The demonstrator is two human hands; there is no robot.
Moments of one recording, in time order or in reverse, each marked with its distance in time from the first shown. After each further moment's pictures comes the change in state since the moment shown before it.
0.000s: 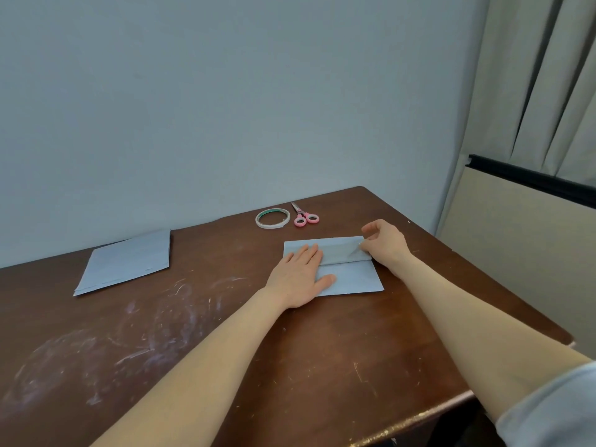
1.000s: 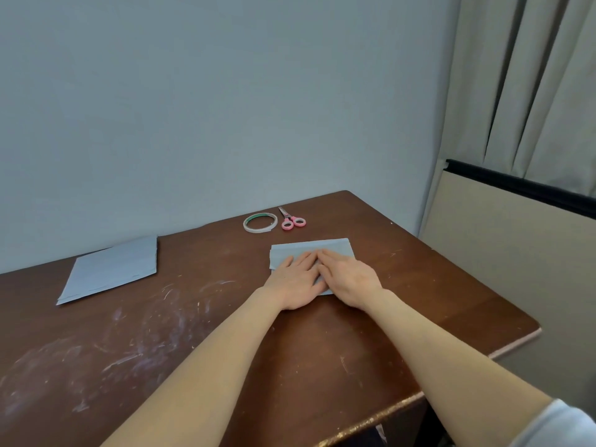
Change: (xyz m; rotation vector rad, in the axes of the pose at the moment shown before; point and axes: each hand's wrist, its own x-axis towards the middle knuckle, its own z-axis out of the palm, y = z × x) left_hand 0.007 0.013 0.004 0.005 -0.037 0.128; right_hand -0.052 -0.001 0.034 -0.553 -0.202 -0.450
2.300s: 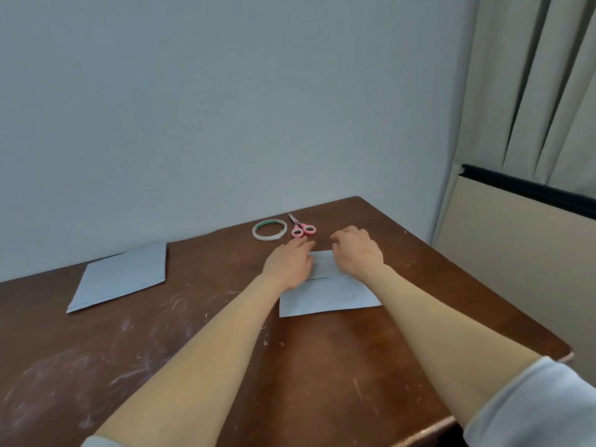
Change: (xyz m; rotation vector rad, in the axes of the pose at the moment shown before) left_hand 0.019 -0.030 -0.031 -0.051 0.200 -0.182; right_hand 0.051 -0.006 -0.032 -0.017 0.103 0.218
